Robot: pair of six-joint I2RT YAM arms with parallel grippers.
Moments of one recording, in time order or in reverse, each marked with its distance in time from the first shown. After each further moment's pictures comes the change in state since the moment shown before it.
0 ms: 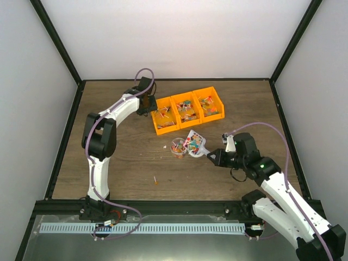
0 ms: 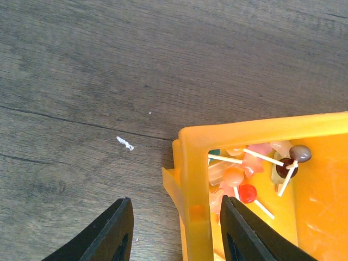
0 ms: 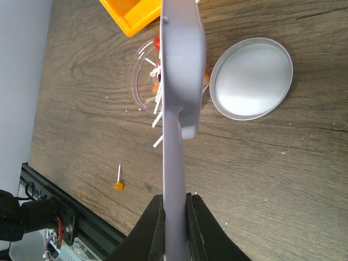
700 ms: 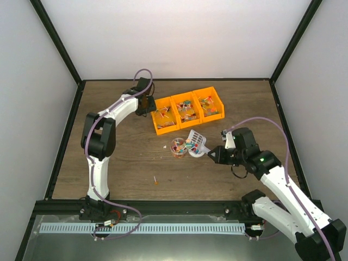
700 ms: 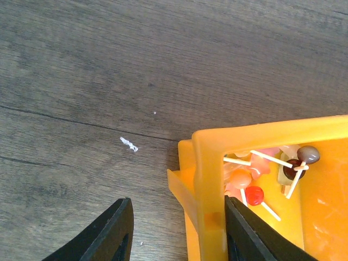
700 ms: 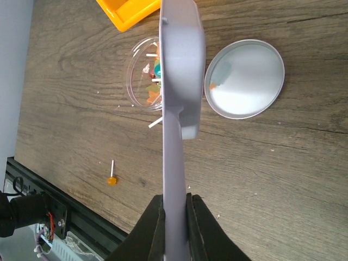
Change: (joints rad) left arm 0.014 0.000 -0.018 0.018 0.022 0.007; right arm 0.000 0.076 0.107 -0.098 0.022 -0.053
